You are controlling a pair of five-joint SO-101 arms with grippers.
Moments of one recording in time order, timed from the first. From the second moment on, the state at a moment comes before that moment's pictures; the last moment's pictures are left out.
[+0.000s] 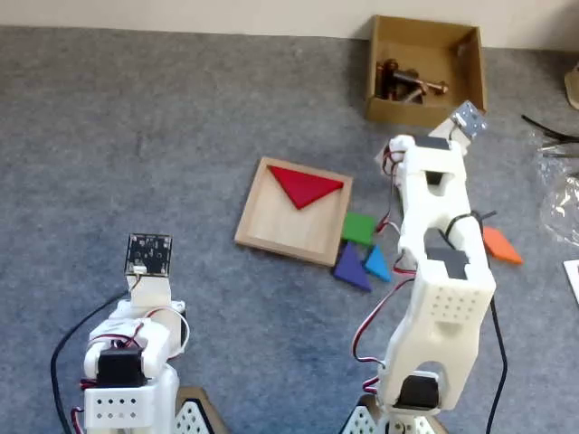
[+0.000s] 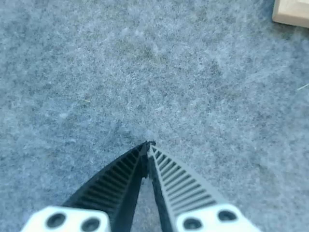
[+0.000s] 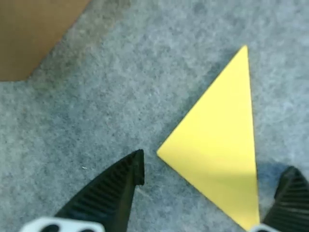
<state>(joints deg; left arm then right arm) -8.3 -104.6 95.9 77.0 1.3 0.8 31.1 -8.5 51.0 -41.7</state>
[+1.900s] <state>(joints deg) -8.3 -104.6 95.9 77.0 1.3 3.3 30.7 -6.2 50.6 -21.9</state>
